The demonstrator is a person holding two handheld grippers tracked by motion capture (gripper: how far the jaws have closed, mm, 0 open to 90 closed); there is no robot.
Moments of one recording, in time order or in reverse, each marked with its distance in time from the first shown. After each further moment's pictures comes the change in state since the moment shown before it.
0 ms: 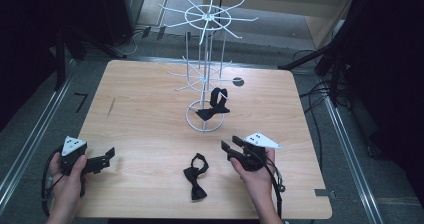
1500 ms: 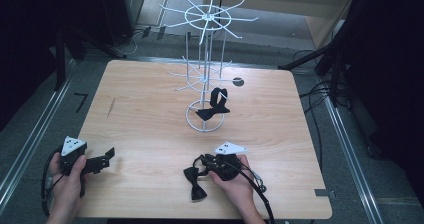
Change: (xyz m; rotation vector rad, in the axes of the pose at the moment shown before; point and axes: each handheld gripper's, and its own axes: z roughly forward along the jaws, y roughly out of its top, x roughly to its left) left arm 0.001 0.000 0.000 -0.002 -0.003 -0.010; right arm 0.042 -0.032 0.046 0.226 0.134 -0.124
